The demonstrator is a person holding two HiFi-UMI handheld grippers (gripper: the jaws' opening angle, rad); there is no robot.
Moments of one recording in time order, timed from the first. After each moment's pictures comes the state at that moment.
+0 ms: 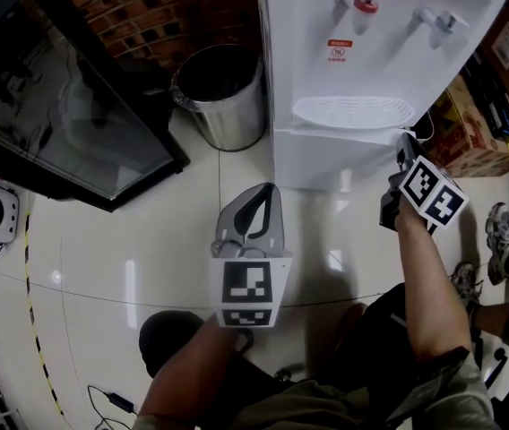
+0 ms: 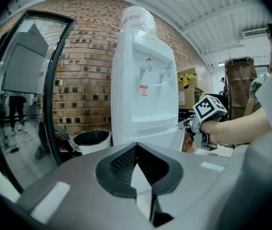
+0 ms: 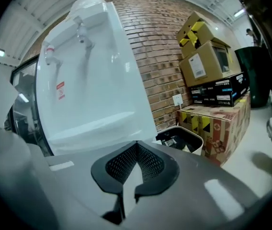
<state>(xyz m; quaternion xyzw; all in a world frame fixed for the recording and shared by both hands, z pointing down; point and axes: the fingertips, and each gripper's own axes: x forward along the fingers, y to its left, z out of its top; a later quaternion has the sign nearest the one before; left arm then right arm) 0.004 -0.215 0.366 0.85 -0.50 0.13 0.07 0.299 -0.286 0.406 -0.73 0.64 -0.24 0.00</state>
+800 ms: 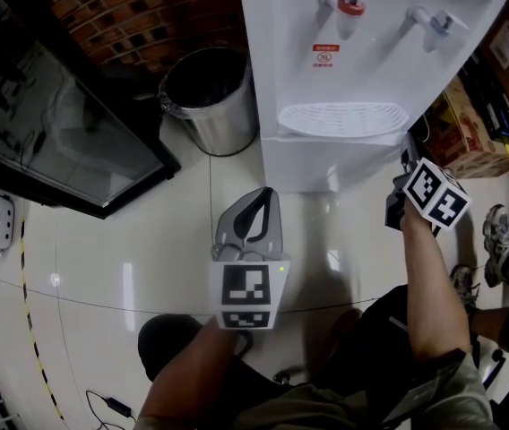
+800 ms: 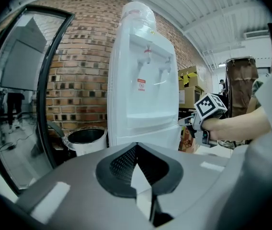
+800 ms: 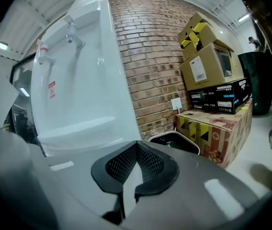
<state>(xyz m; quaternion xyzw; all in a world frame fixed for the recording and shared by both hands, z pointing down) 0.026 -0.228 0.381 0.85 -0.50 0.13 0.09 0.331 -0.298 0.407 -0.74 0.64 -0.22 -0.01</state>
